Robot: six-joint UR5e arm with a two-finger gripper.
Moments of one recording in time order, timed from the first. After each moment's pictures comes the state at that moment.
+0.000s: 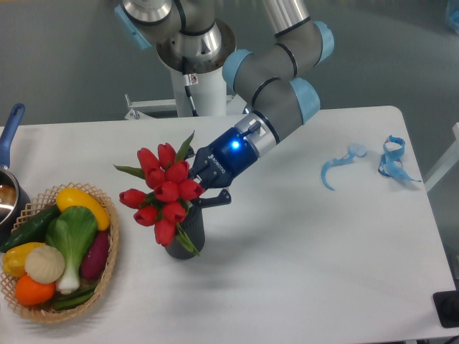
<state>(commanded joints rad) 2.63 -1.85 -2.00 -0.77 0.23 1.30</state>
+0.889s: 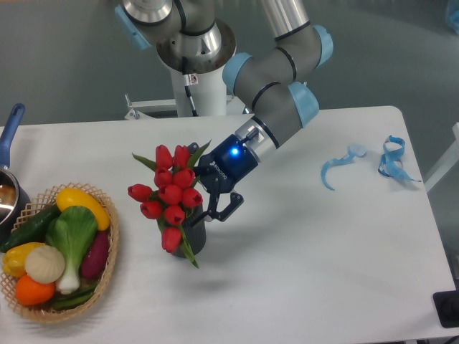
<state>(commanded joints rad) 2.64 -1.85 -2.03 -0.78 0.28 1.39</state>
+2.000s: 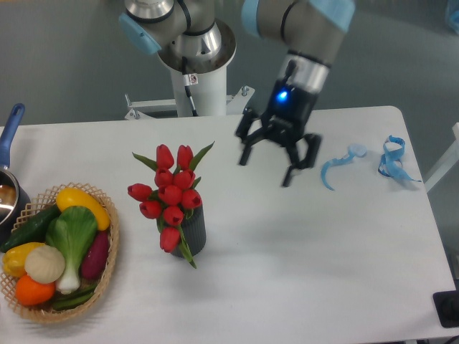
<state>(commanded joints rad) 2.86 -1.58 -1.79 -0.79 0.95 1.40</state>
